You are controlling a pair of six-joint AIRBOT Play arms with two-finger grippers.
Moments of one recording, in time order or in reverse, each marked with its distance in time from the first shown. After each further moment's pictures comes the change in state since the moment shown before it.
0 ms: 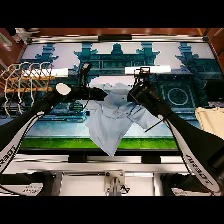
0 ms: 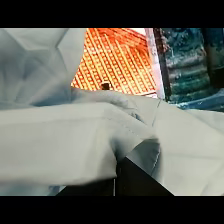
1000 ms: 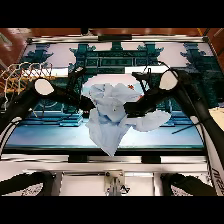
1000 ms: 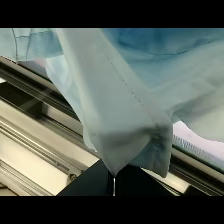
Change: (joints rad) left arm 0.035 0.197 -0.007 0.363 -0.404 -0.298; right arm -0.177 0.172 0.000 0.909 0.283 -0.728
